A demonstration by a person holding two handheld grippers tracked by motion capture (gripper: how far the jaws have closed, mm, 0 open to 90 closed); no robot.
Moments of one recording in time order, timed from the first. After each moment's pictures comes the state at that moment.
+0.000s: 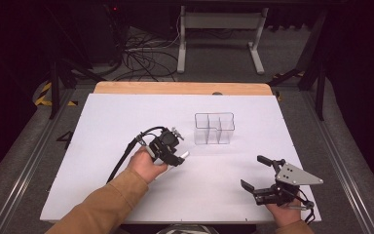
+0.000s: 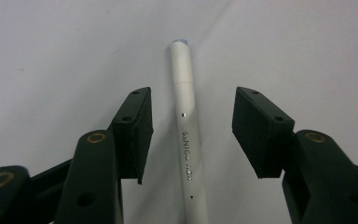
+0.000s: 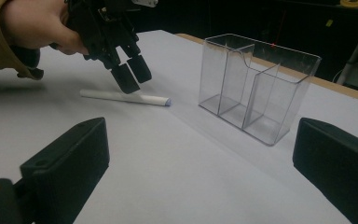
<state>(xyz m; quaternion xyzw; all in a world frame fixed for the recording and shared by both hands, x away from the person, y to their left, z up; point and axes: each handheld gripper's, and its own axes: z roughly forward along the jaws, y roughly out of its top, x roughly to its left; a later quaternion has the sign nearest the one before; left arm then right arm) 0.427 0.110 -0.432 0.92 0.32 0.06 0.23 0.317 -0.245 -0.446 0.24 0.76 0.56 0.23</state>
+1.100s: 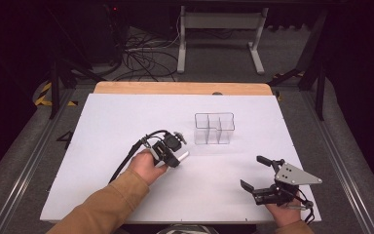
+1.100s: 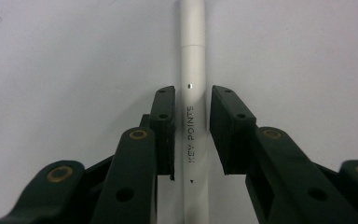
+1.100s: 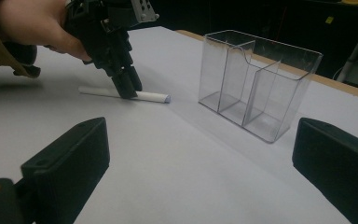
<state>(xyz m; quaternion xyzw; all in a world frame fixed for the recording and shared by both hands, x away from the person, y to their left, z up) 0.425 0.098 -0.442 0.92 0.36 0.06 0.15 0.318 -0.244 -0.447 0.24 0.76 0.56 0.23</state>
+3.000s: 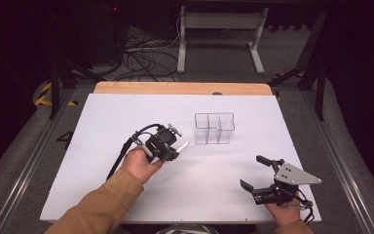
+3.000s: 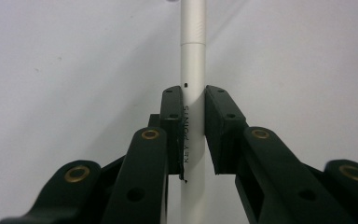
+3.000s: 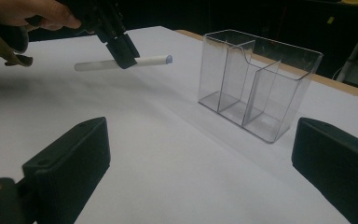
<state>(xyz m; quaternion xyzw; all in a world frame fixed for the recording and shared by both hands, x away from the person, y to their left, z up) 0.411 0.114 -0.403 0.90 0.36 0.08 0.23 0.319 -0.243 -0.448 0.24 0.76 0.56 0.23</state>
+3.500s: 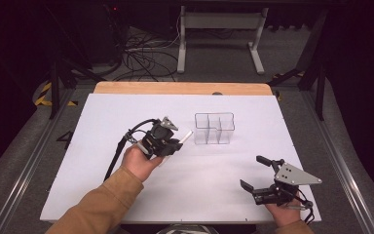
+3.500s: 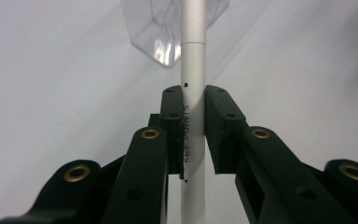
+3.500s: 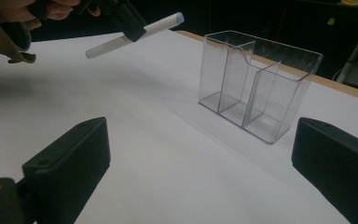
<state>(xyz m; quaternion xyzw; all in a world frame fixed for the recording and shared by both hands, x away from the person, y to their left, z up) 0.403 0.124 -0.381 0.87 0.33 0.12 0.36 0.318 -0.244 -0.448 0.24 0.76 0.56 0.23</state>
